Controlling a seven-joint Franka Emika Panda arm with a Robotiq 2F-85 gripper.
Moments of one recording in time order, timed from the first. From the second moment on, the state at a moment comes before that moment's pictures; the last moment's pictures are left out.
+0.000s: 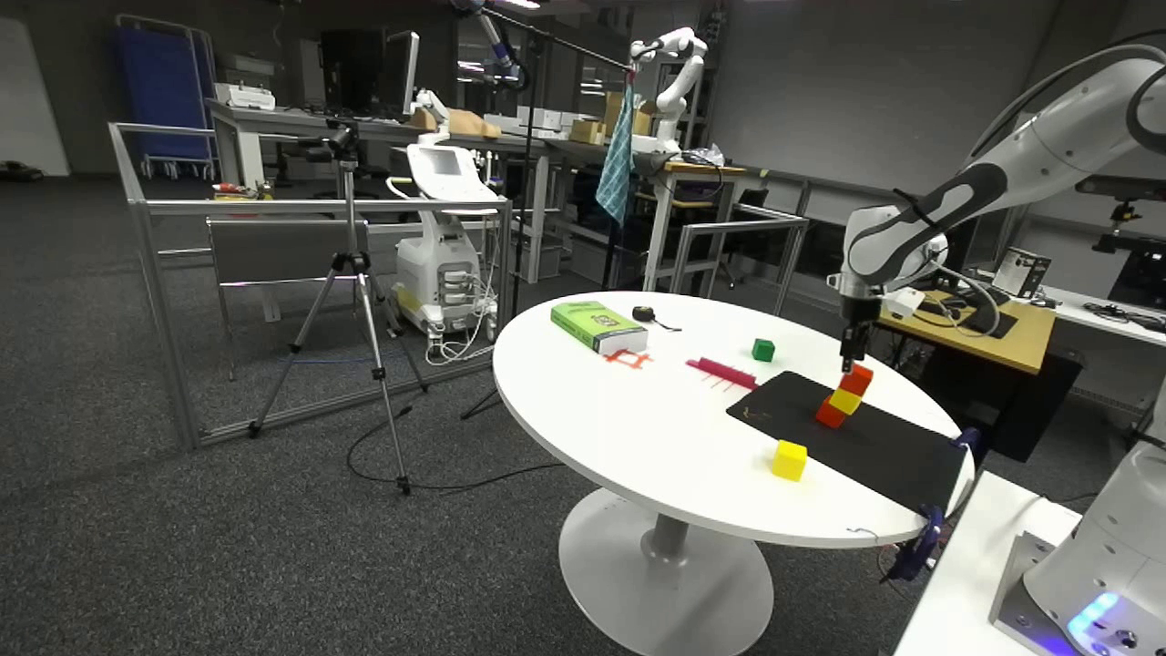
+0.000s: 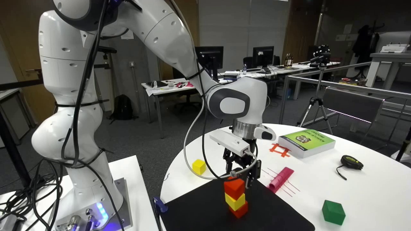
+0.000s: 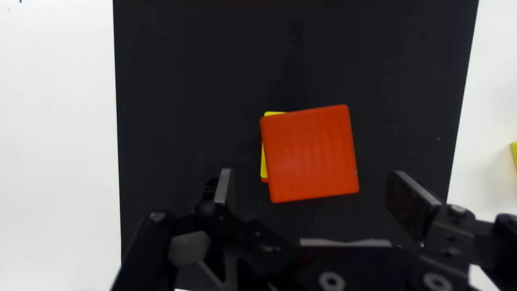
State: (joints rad) arm -0.25 0.18 -0.19 -2.27 -0.15 2.32 -0.44
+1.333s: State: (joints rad) arm -0.14 -0.14 -0.12 -2.66 -0.25 2.47 -0.31
